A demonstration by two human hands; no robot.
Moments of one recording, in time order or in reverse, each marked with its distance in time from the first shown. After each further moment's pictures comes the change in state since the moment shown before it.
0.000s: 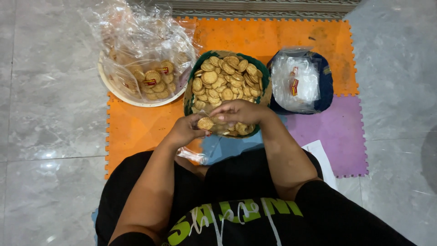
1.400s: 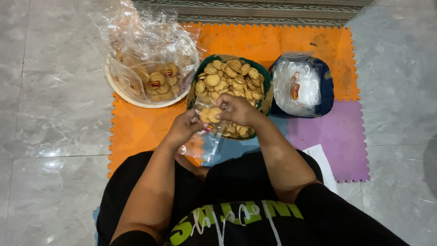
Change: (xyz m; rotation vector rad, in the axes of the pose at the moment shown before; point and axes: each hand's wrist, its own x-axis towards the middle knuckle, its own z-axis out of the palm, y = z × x) left_hand 0.011 -0.013 -0.005 -0.032 0.125 0.076; right_hand 0.012 -0.012 0.018 -0.207 0.432 0.051
